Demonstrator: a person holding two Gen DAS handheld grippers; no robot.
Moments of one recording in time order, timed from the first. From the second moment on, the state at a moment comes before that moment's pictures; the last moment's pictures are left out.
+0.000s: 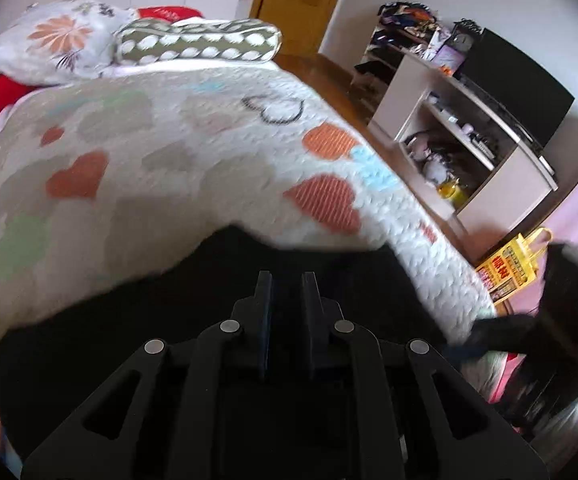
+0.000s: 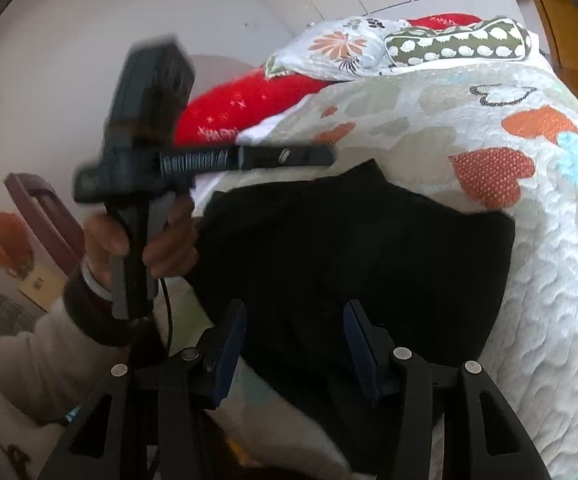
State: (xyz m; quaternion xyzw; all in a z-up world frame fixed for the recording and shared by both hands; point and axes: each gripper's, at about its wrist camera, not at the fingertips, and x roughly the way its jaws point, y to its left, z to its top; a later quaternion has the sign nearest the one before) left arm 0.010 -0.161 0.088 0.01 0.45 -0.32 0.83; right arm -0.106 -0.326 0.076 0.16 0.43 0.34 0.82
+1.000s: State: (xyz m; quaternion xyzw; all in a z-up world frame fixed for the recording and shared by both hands) left arm -0.086 -0.175 0.063 0.04 0.47 -0.34 0.81; right arm -0.137 -0.385 0.064 0.23 0.41 0.24 0.85
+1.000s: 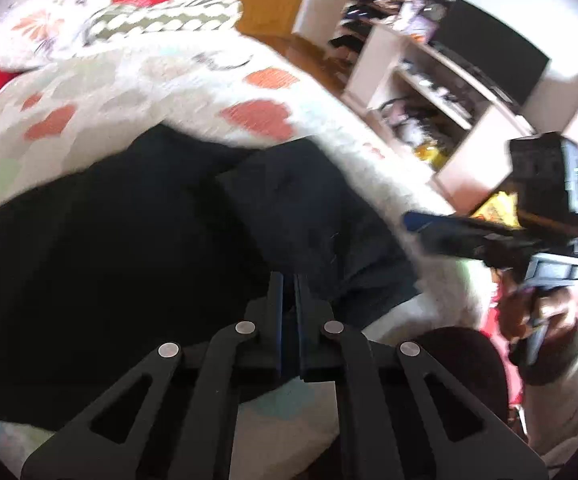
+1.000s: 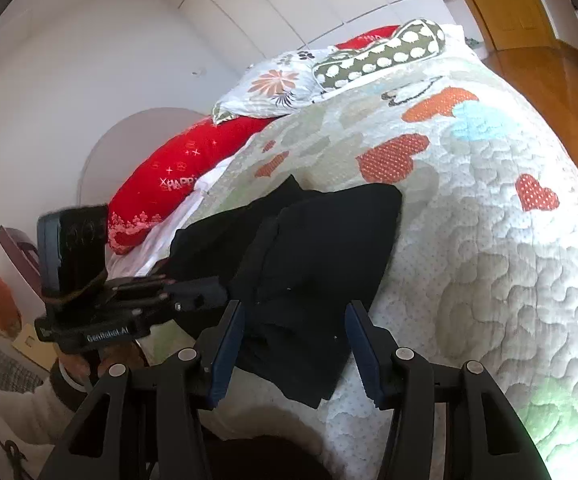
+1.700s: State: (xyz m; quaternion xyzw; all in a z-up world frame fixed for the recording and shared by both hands) left arm -0.064 -0.197 0.039 -0.06 0.52 -0.32 0.79; right arm -0.133 -0.395 0.051 0.24 0.44 0.20 0.84
